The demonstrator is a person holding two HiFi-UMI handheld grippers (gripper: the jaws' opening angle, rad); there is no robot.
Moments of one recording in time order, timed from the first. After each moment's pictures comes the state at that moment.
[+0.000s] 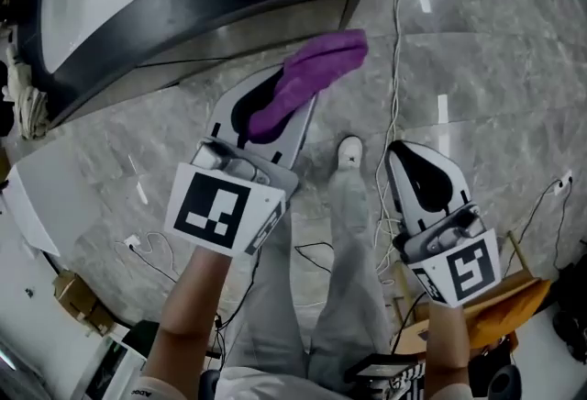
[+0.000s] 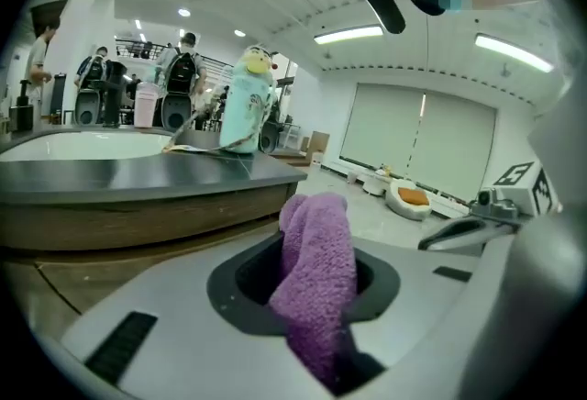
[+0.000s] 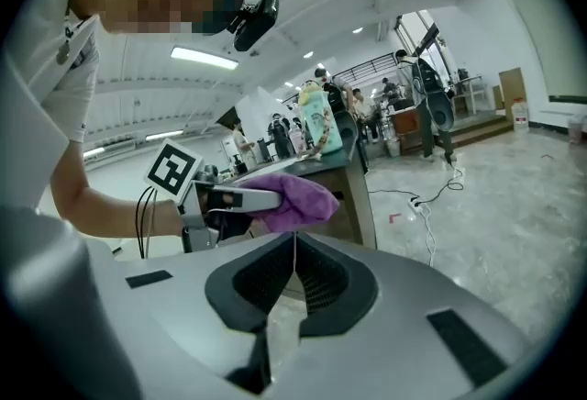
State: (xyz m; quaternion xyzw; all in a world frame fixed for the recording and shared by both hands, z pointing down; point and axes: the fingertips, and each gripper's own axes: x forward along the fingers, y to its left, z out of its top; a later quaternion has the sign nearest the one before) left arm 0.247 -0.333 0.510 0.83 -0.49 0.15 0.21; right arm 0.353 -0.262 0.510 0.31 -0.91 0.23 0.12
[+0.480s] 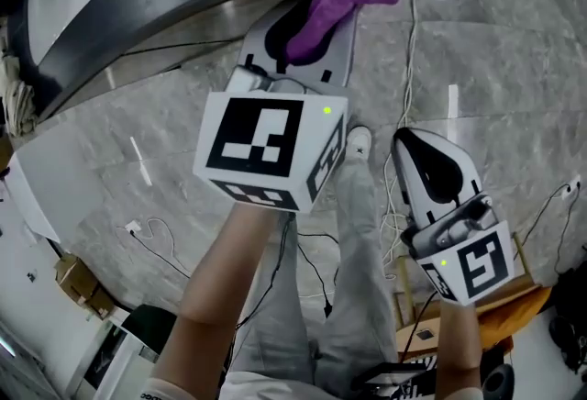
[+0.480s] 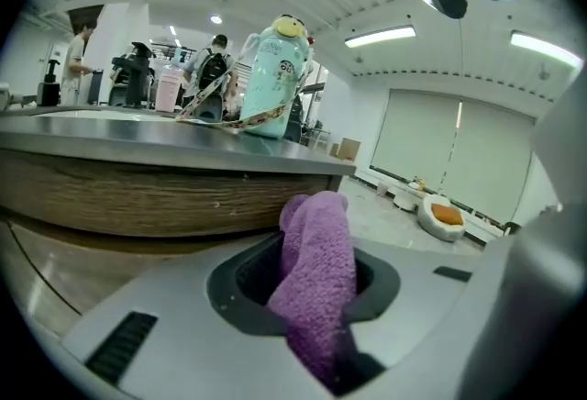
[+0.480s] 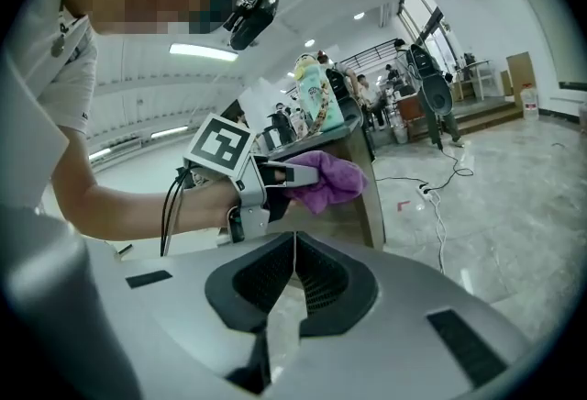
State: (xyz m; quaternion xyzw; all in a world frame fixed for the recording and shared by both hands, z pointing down) left arm 0.249 -0.398 0.557 0.78 -0.57 0.12 0.24; right arm 0.338 -0.264 0.556 0.28 -0.91 0.25 0.14
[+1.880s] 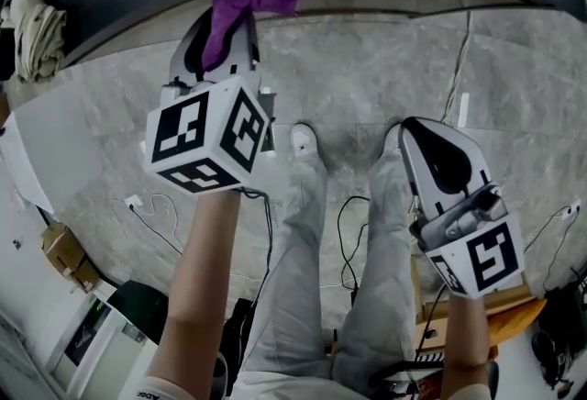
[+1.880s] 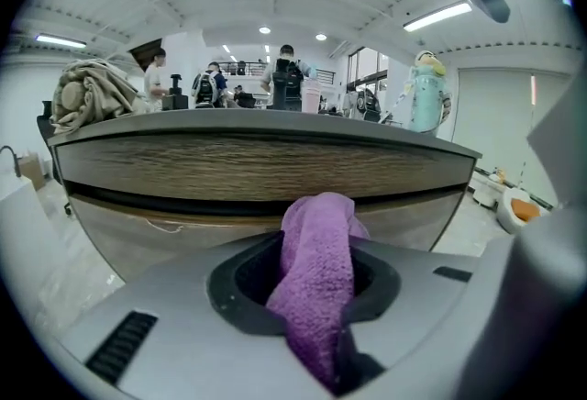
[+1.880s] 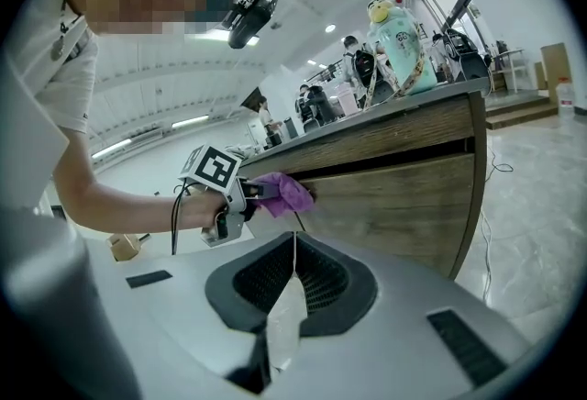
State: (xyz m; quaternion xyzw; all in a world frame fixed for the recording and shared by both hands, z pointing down) left arm -0.056 -0.299 0.586 0.62 -0.73 0.16 0.24; right arm 0.165 -0.223 0.565 0.21 -0.93 0.25 0.16
